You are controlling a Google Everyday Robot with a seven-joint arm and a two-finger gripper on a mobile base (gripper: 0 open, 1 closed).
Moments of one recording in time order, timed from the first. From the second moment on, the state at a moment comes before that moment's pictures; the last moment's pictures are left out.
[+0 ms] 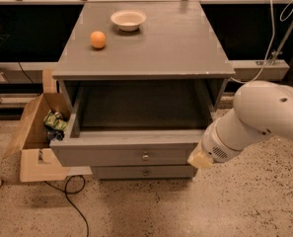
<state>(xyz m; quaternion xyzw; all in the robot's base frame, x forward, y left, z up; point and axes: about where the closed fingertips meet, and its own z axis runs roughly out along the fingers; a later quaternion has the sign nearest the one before) 0.444 -0.140 0.712 -0.50 0.84 0.11 0.16</state>
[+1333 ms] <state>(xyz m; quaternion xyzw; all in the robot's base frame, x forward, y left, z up) 0.492 -0.130 0.638 -0.59 0.75 0.11 0.26</state>
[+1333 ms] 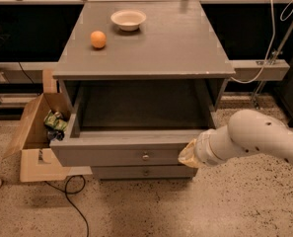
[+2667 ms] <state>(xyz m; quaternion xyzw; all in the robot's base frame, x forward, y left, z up) 0.582 -0.089 0.614 -0.57 0.72 0.15 0.38</state>
